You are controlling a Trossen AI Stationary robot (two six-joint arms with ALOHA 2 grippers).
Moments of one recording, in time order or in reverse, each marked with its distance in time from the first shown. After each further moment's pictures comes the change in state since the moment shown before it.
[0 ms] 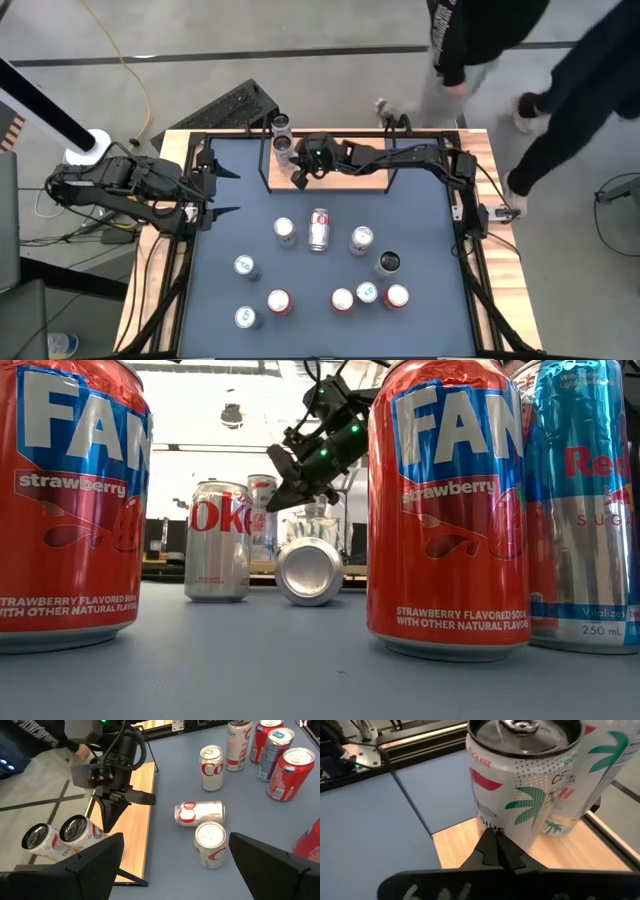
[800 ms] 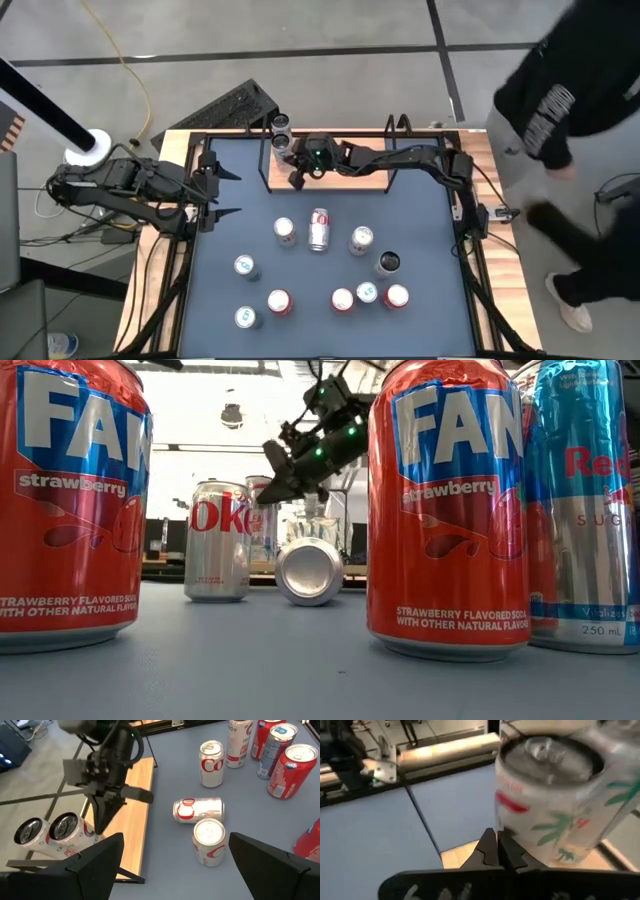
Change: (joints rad) left arm 0.000 0.000 -0.029 0.010 0.001 -0.025; right arm 0.007 0.034 0.001 0.122 -0.071 -0.040
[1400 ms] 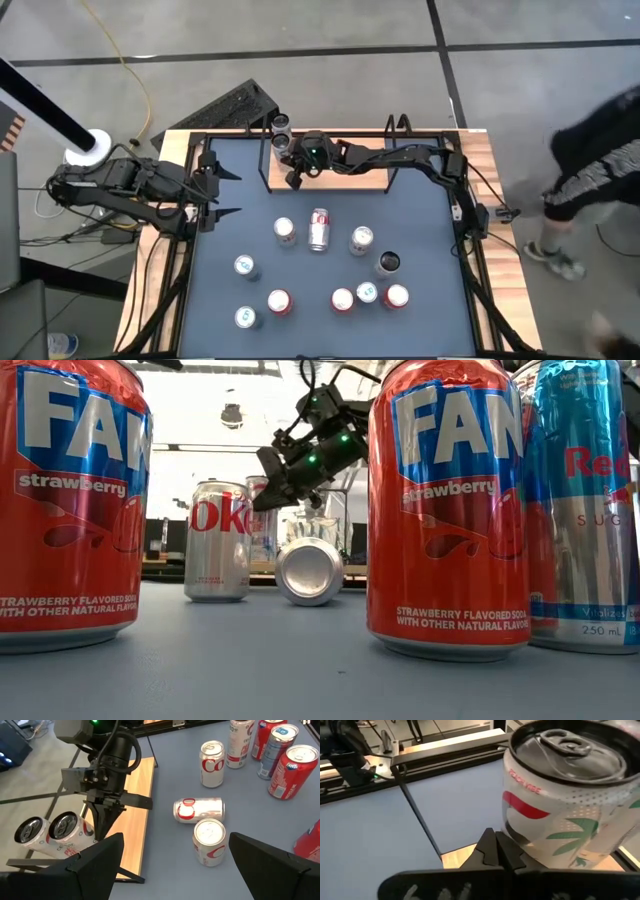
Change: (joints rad) left arm 0.000 0.000 0.000 0.000 -0.002 -0.002; right arm -0.014 0.044 0.059 -0.026 -0.026 -0.010
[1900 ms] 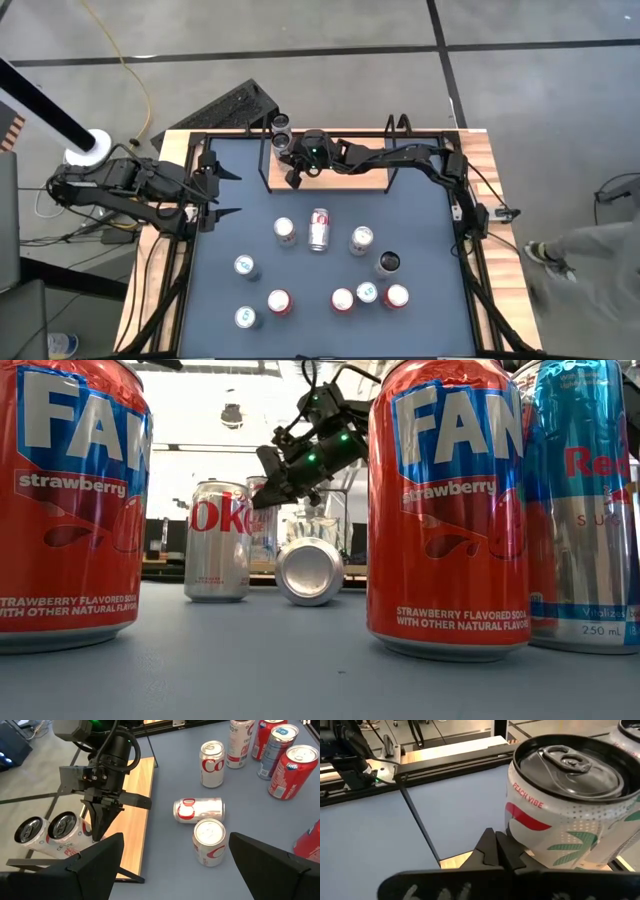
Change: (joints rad) left arm 0.000 0.000 0.000 0.000 -0.001 -0.002; right arm -0.003 0.000 0.000 0.026 0.000 -0.025
